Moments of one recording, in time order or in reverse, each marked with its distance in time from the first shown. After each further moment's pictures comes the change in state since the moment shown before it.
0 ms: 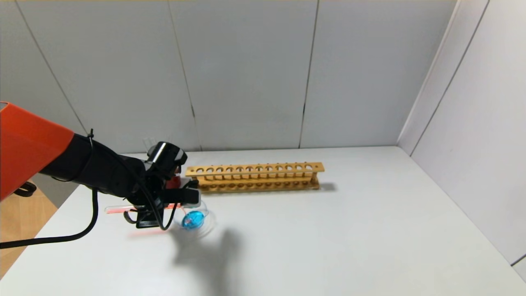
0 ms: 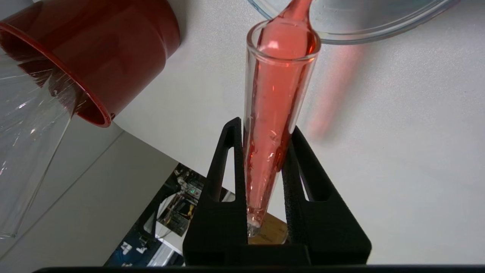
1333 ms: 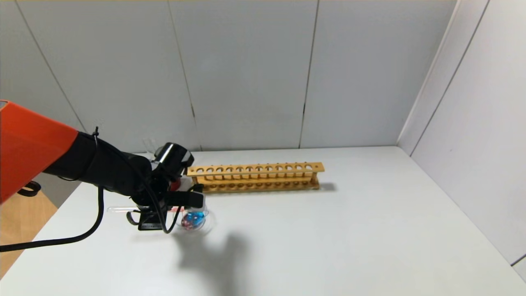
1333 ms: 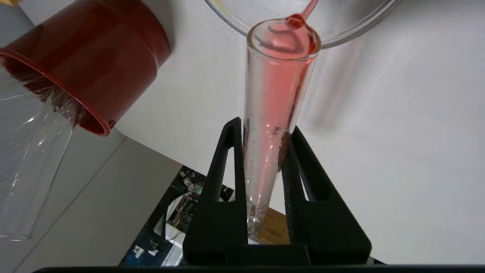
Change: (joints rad) left arm -0.040 0.000 -0.033 0.082 0.014 0.002; right arm 0.000 0.000 0.000 0.000 0.000 0.000
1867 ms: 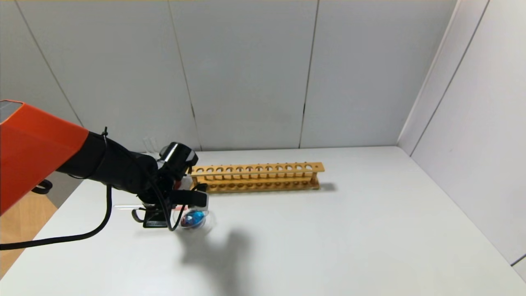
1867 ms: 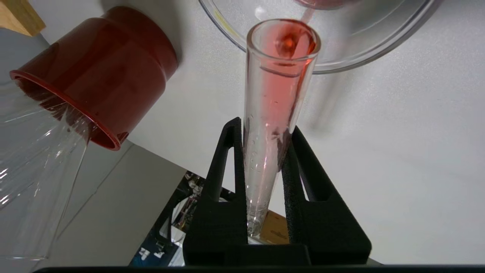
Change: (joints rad) left arm -0.007 0.032 -0.034 0.000 0.000 0.013; right arm 0.000 0.000 0.000 0.000 0.000 0.000
